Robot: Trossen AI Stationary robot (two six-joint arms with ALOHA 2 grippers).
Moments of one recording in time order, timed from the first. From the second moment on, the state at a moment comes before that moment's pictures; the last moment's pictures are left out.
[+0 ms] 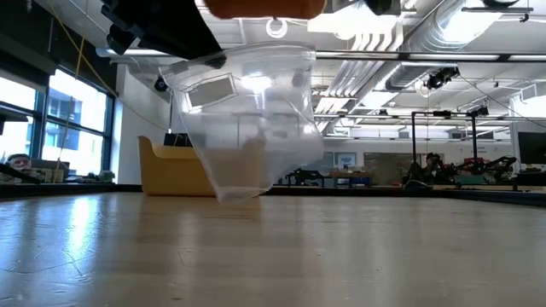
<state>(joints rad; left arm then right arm) -0.62 1.71 1.13 -0.45 -1.05 -0.93 0.55 1.76 1.31 -0.23 0.60 0.54</state>
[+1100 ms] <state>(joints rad) -0.63 1.71 1.13 -0.30 -1.10 -0.78 0.44 1.85 1.34 -0.37 0.66 0.77</state>
